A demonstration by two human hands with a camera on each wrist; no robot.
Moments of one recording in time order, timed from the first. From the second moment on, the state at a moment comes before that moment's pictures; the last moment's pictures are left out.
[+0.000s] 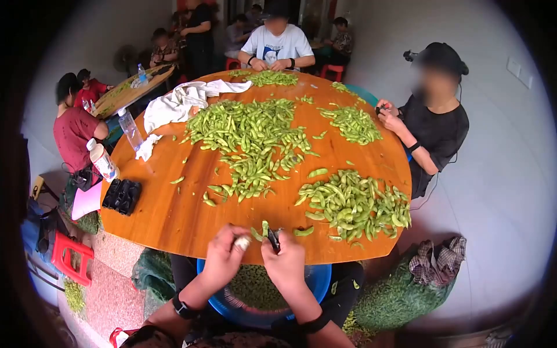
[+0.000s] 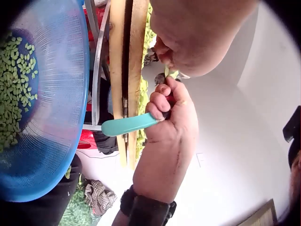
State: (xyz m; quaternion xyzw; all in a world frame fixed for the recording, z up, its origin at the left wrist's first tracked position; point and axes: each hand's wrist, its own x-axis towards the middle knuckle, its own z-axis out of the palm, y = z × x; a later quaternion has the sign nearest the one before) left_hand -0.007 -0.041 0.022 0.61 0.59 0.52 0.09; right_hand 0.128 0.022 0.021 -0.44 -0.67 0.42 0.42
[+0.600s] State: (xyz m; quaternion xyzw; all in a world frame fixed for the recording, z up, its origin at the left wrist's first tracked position) left_hand 0.001 -0.049 0.023 0.73 0.47 0.44 0.23; right_hand 0.188 0.079 0.021 -0.44 -0.62 0.48 0.44
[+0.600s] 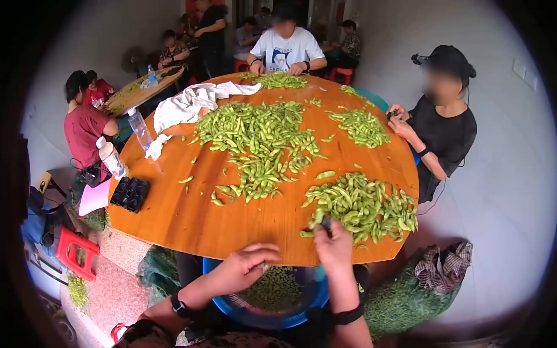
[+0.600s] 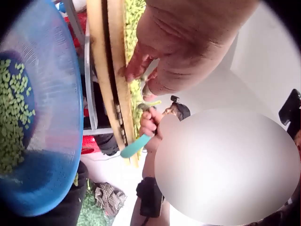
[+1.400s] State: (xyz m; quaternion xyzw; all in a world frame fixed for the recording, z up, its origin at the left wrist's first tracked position) left_hand -0.024 -0.034 0.032 0.51 0.58 0.53 0.35; right_hand 0.143 0.033 0.044 -0.31 -0.58 0.73 0.19
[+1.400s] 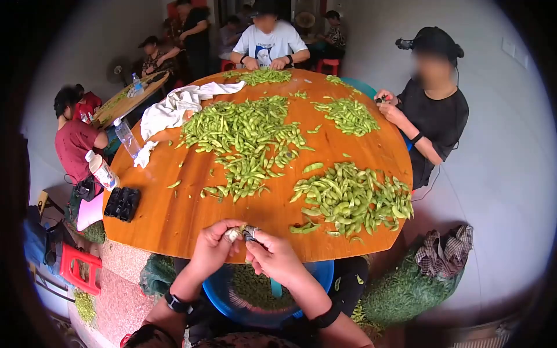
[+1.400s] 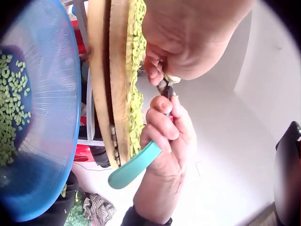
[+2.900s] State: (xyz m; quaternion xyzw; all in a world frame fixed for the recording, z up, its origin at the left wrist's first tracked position) left_hand -0.011 -0.033 0.020 0.30 0.41 0.64 0.58; right_hand 0.148 0.016 0.022 -0.30 -0.75 0.47 0.35
